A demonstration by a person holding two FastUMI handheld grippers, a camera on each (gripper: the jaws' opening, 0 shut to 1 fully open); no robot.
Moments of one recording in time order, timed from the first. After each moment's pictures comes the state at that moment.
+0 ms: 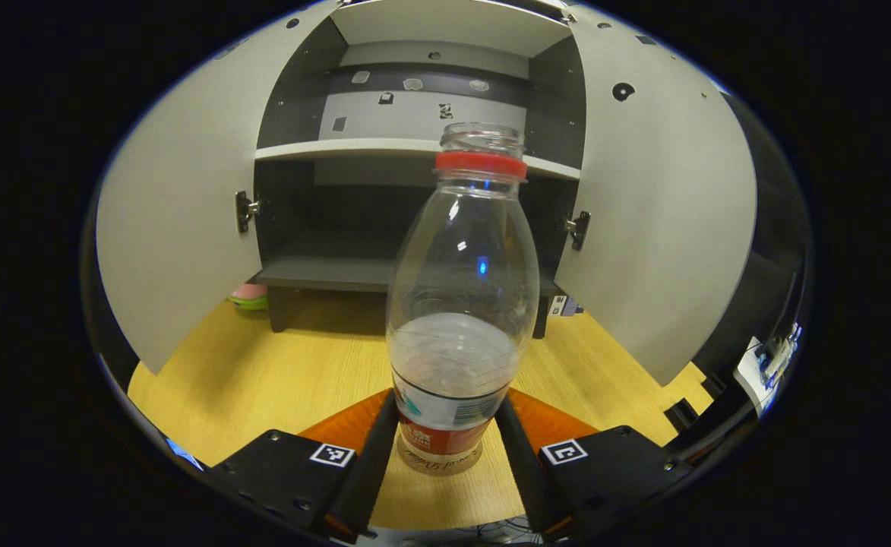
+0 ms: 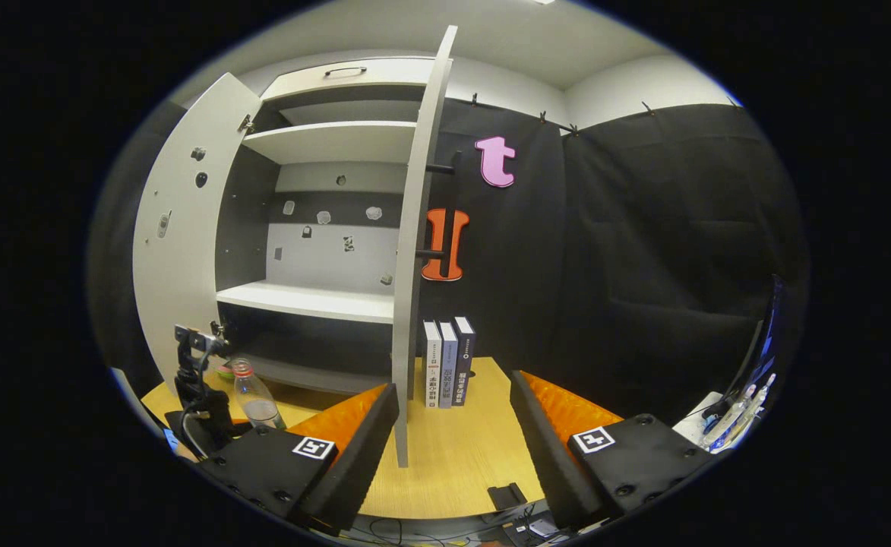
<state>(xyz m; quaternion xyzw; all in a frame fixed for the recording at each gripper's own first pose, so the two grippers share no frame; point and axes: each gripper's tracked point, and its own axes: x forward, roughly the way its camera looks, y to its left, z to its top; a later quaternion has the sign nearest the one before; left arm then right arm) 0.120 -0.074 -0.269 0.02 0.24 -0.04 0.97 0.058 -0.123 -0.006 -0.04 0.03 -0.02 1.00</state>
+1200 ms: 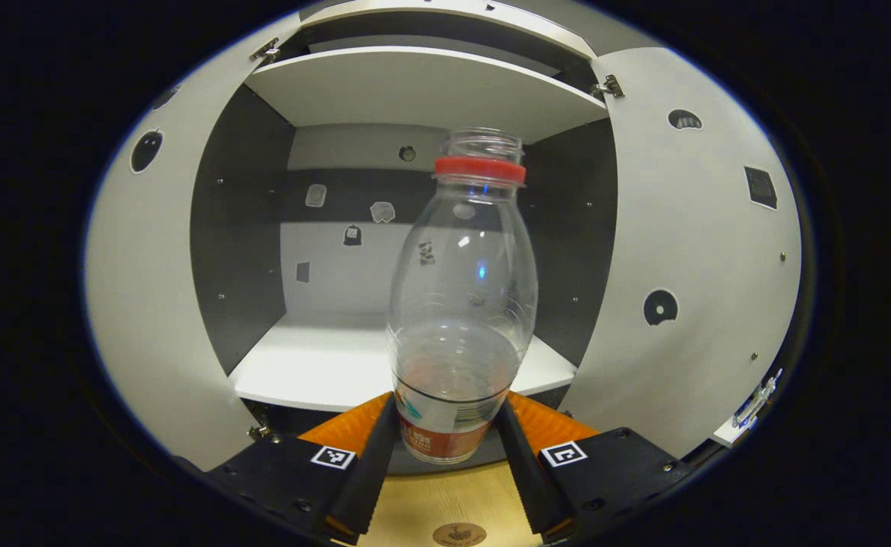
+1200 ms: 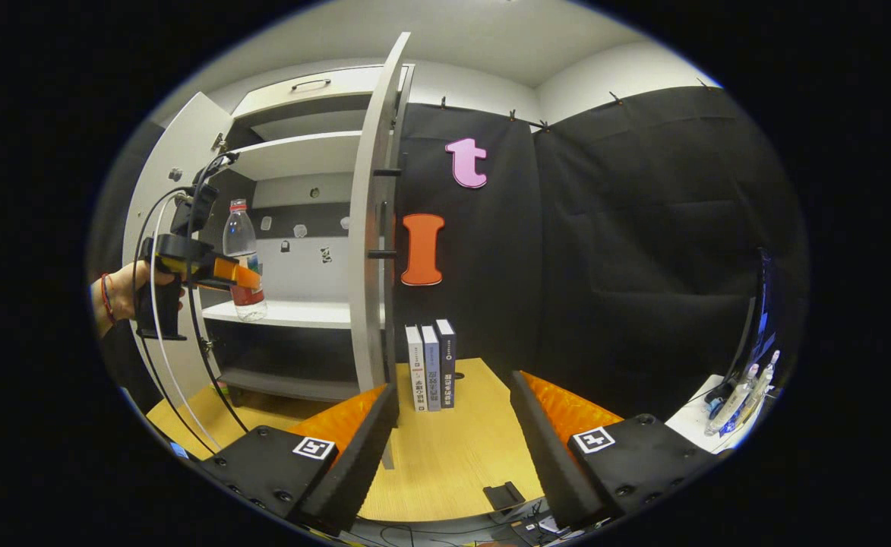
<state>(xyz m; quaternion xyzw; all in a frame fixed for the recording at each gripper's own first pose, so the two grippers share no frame) 0.287 -0.088 -0.006 0.03 0.13 -0.09 0.99 0.053 -0.168 -0.007 0.00 0.02 -0.06 1.00</state>
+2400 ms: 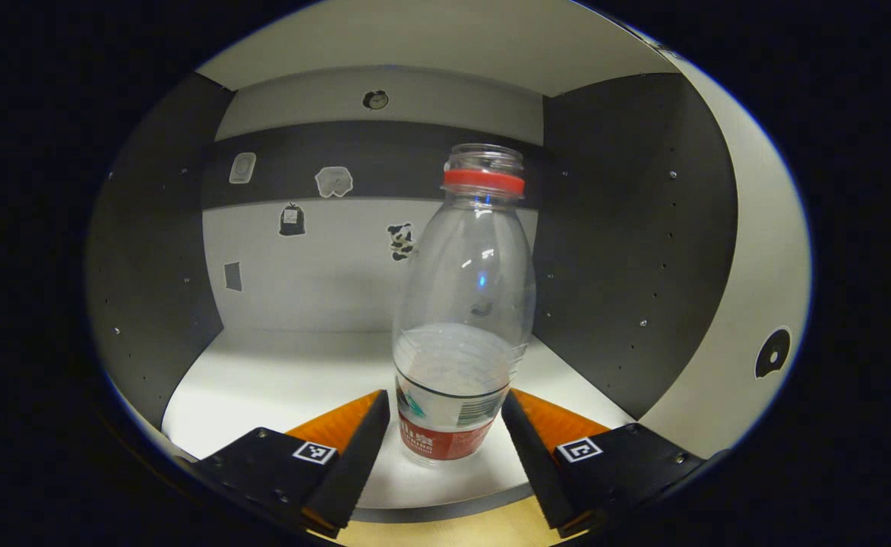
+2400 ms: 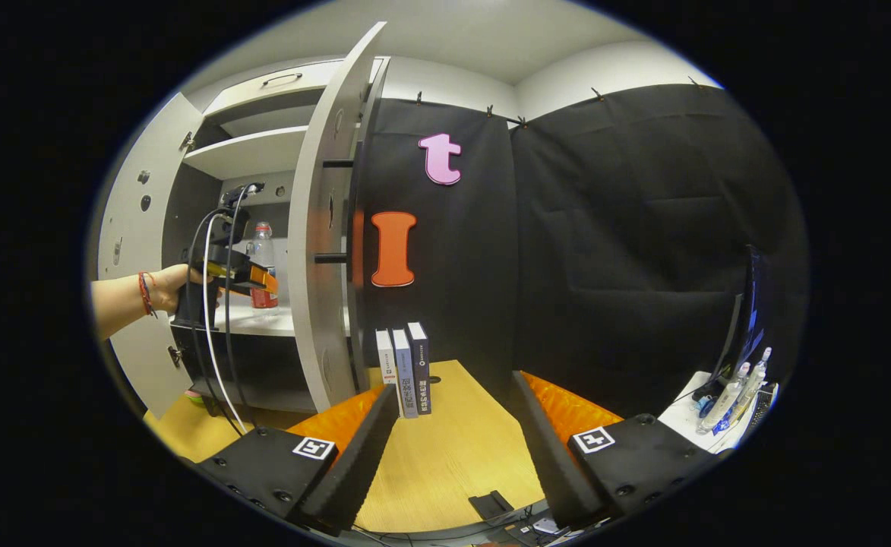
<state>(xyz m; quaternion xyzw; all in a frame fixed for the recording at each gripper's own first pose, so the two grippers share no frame) 0.430 -0.116 -0.047 0.04 0.18 -0.10 0.98 0.086 -0.190 0.002 0.00 0.02 -0.10 0.99</state>
